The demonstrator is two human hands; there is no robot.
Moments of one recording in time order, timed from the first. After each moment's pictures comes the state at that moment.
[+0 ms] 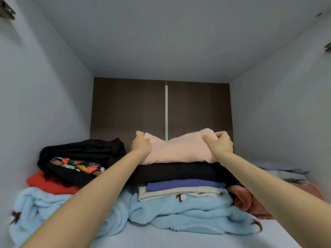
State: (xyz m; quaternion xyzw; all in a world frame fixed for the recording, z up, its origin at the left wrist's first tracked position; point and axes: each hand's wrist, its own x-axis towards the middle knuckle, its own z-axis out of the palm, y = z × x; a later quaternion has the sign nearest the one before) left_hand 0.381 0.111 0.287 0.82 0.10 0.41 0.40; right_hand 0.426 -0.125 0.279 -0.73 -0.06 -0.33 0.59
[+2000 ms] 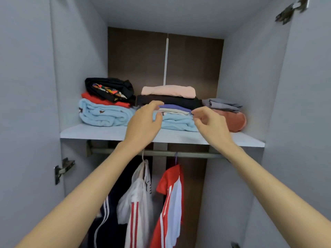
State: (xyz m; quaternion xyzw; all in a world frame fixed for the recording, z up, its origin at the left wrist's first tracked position) left_hand 0.054 -0.044 0.150 0.84 -0.05 0.46 0.26; right_hand 0.128 -0.242 0.152 -0.80 -0.30 -0.35 0.38
